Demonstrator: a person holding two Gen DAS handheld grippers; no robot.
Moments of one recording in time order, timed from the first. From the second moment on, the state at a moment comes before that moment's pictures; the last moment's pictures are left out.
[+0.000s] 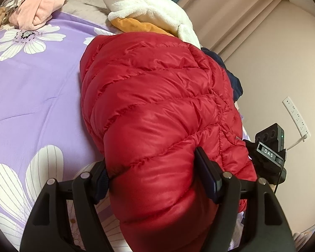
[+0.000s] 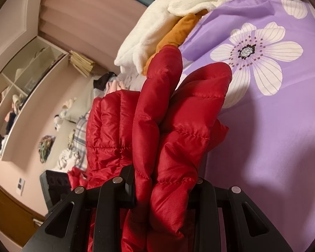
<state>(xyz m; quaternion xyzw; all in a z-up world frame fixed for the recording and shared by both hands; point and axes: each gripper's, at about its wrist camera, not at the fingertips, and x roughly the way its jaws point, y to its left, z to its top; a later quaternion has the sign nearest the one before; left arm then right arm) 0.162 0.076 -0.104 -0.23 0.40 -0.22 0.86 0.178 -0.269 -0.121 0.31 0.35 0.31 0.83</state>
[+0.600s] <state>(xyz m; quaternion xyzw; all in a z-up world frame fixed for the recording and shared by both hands) 0.161 0.071 -0.112 -0.21 0.42 -0.20 0.86 0.175 -0.266 -0.135 0.29 0.38 0.26 0.84</state>
